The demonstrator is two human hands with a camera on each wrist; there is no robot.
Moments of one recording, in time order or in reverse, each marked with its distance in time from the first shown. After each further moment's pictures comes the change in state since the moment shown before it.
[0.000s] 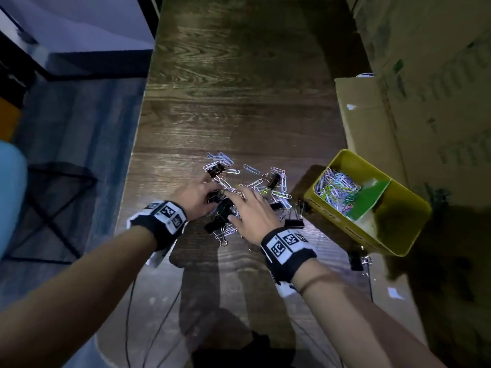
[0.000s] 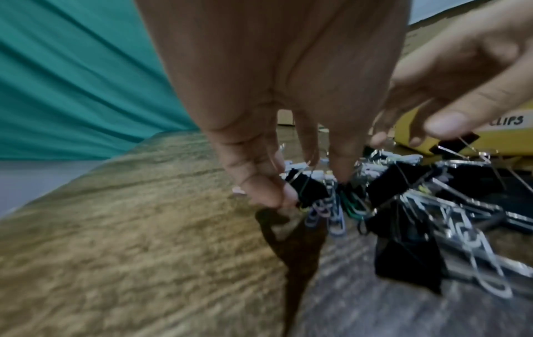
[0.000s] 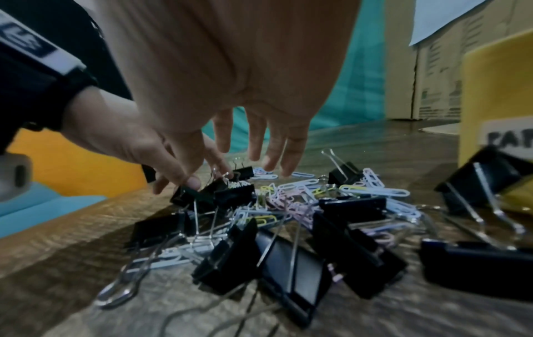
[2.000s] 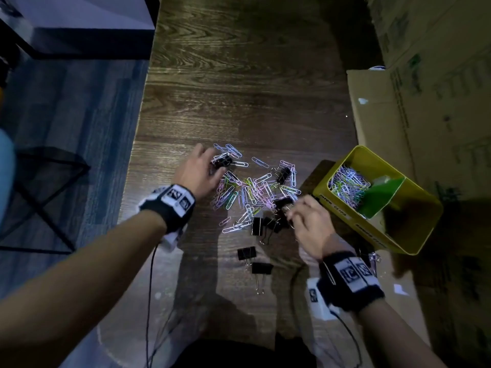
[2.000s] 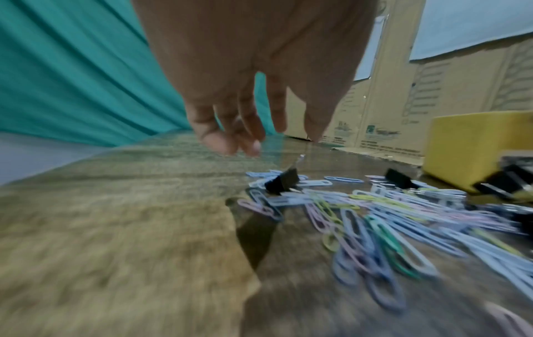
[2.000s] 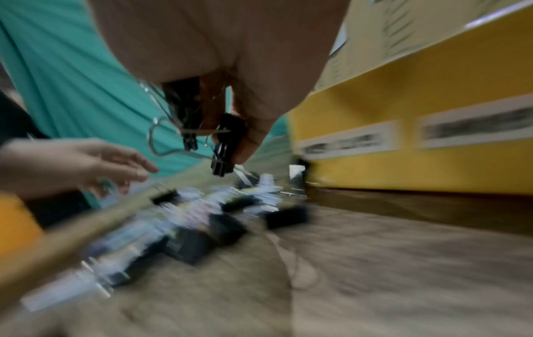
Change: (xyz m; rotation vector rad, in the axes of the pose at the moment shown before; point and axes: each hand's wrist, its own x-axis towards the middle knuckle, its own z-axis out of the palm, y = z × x) left_hand 0.017 -0.011 -0.012 -0.050 0.305 -0.130; right_hand -0.060 0.048 -0.013 0.333 0.280 0.164
